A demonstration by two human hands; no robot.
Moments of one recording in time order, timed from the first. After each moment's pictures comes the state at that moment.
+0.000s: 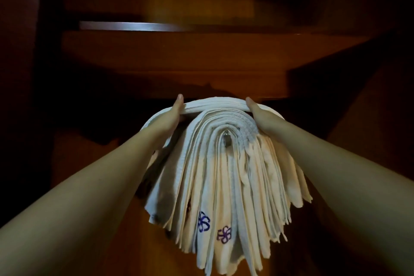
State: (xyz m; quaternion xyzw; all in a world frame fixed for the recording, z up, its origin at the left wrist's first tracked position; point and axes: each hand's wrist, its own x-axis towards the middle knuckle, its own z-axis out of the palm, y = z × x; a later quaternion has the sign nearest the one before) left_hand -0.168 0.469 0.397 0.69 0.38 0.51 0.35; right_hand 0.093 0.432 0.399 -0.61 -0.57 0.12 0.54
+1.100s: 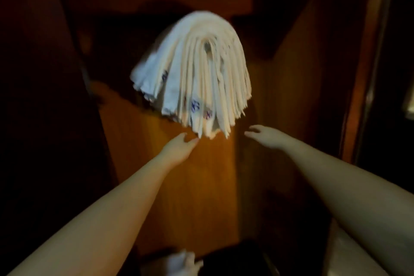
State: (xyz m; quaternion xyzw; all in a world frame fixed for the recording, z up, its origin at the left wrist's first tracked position) left_hand -0.205 0.300 0.121 0.76 0.52 0.29 0.27; right_hand 0.074 0.238 0.127 -0.75 -0.57 0.15 0.28
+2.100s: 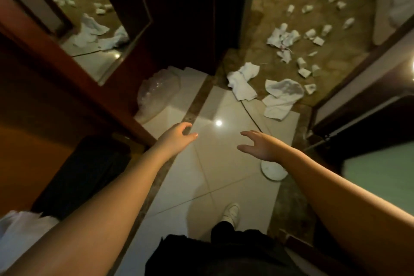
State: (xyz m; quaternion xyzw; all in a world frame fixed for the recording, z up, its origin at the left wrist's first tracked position) left_hand 0.281 -0.063 -0.249 0.87 0.24 -0.19 0.37; right_hand 0.385 -0.334 -0.282 -0.89 -0.23 0.37 0.16
